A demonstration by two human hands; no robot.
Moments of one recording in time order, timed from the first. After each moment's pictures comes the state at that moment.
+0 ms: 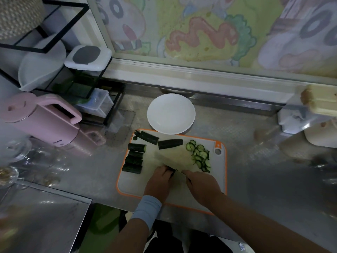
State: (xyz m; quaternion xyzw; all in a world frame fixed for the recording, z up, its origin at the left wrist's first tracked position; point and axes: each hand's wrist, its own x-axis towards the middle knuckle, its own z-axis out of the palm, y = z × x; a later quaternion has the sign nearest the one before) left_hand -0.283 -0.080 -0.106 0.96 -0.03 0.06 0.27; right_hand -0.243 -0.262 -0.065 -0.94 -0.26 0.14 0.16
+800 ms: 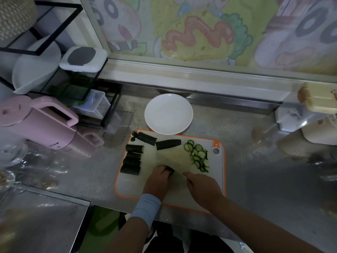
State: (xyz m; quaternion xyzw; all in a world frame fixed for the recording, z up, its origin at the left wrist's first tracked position) left_hand -0.273 -0.080 -0.108 0.96 -0.05 0.10 0.25; right_hand -0.248 -0.268 -0.064 -0.94 -0.22 0.16 0.18
